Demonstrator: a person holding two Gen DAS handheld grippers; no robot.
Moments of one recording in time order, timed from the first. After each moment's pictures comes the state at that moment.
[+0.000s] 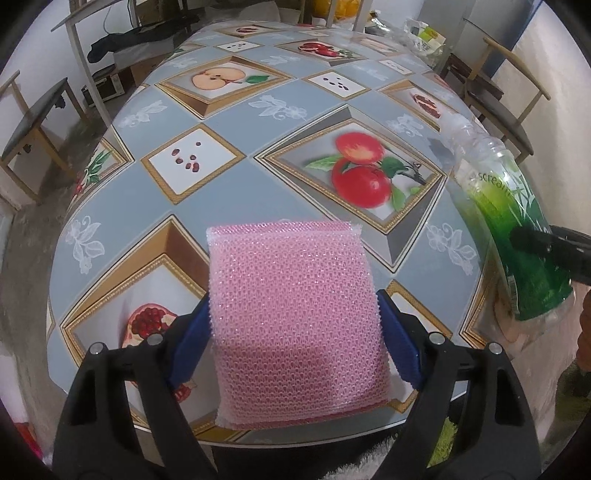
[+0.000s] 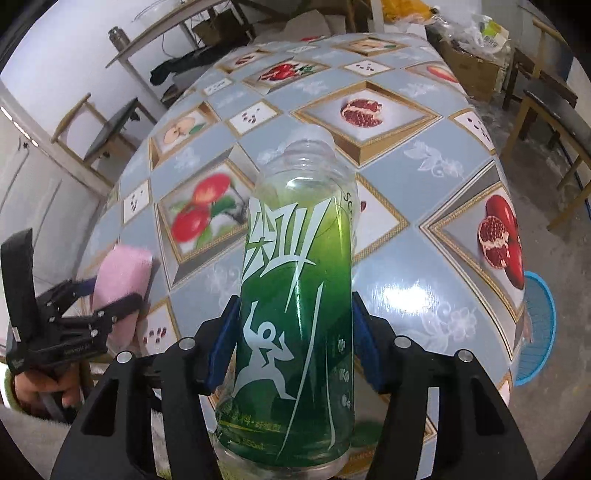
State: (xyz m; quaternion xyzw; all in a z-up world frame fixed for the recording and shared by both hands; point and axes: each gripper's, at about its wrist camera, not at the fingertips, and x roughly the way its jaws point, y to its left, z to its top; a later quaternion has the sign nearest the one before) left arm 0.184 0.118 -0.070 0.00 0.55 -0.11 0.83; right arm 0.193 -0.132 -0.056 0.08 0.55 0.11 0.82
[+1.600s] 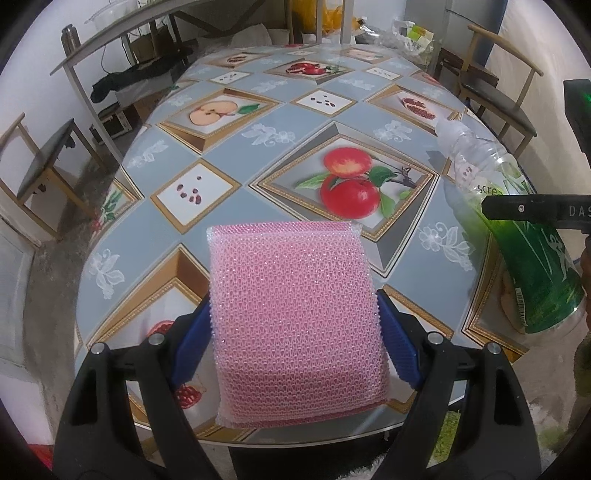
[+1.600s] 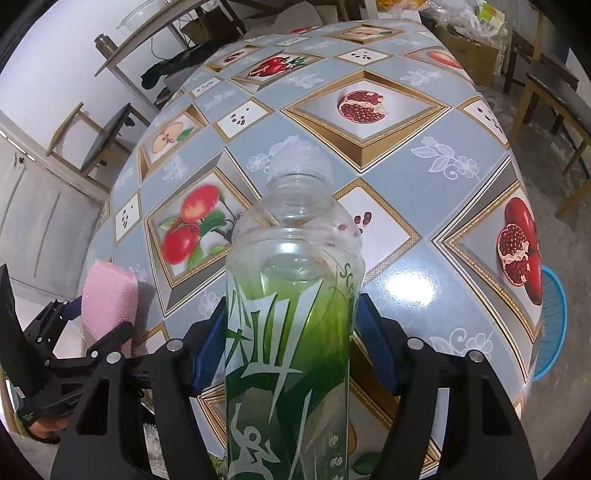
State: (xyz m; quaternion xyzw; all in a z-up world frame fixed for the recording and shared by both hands) left arm 0.172 0.100 -0.054 0.06 0.51 -0.09 0.86; right arm 0.221 -0.132 -0.069 0.10 0.56 0.11 0.81
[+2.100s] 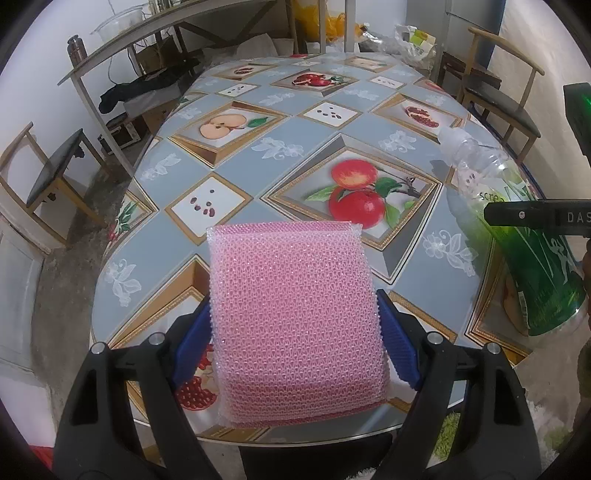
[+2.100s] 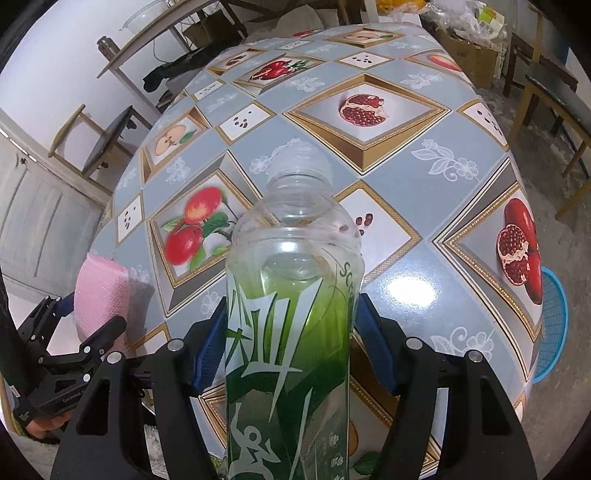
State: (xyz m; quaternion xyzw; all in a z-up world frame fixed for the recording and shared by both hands) left arm 0.168 0.103 -0.044 0.08 0.49 -0.08 0.86; right arm 0.219 -0.133 -0.068 0.11 0.56 0.11 0.82
